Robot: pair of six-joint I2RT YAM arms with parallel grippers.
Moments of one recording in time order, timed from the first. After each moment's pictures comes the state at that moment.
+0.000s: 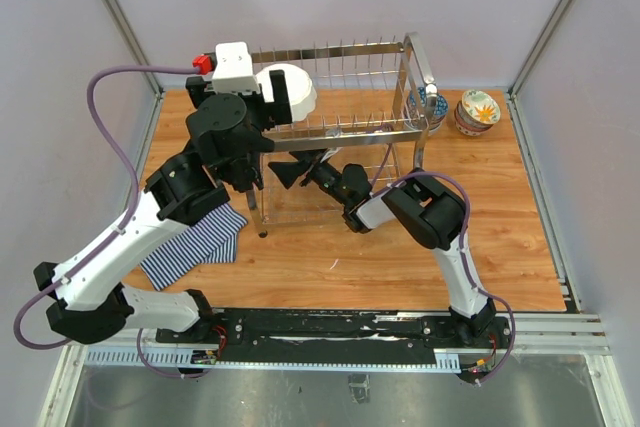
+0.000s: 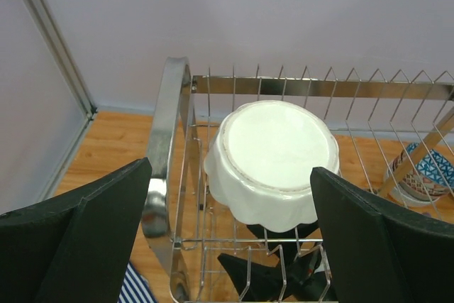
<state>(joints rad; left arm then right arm) -0.94 1.22 1.61 -0.34 -1.06 -0.04 0.77 2.19 1.04 1.45 -0.16 0.59</state>
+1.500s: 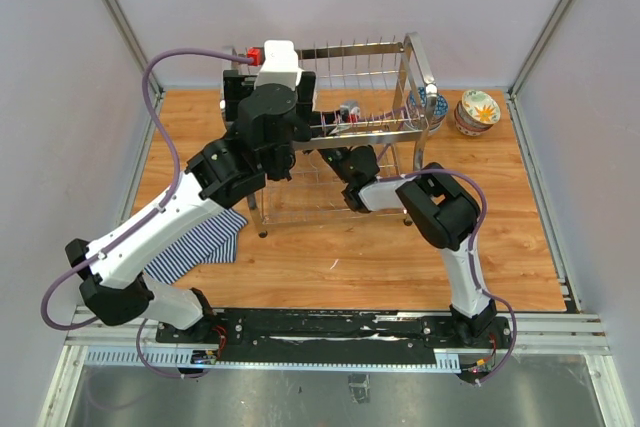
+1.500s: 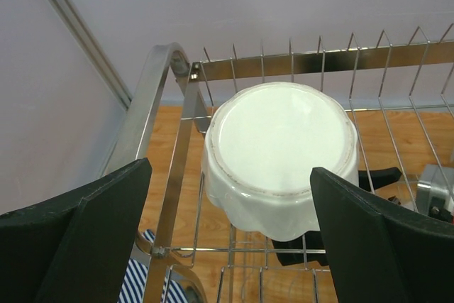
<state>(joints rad) -0.94 1.38 1.68 -0.39 -1.12 0.04 0.72 2.14 1.19 1.45 -0.07 0.50</state>
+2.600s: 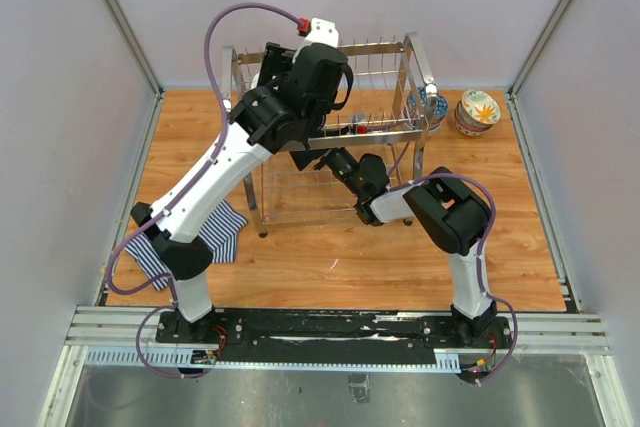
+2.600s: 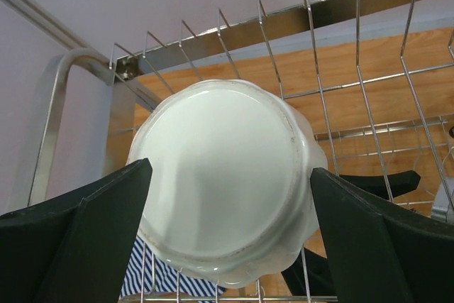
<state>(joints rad) -0.85 1.79 2.23 -0.91 -0.97 -0.08 0.71 2.05 0.99 1.45 -0.10 0.57</state>
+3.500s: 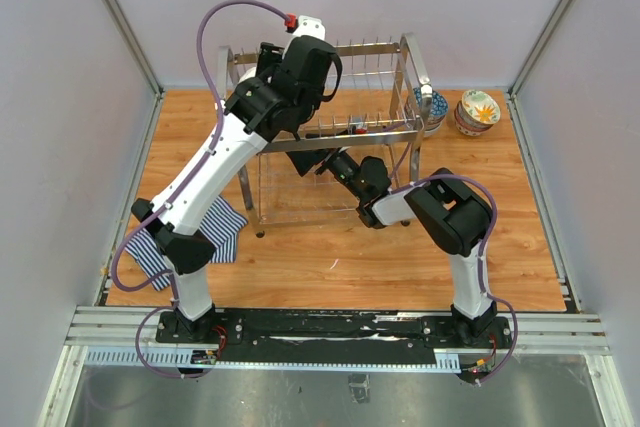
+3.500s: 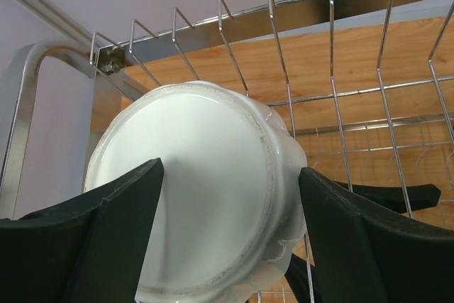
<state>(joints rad) -0.76 1.82 2.26 -0.99 -0.86 -0.14 0.71 2.04 0.95 1.45 -0.13 0.54</state>
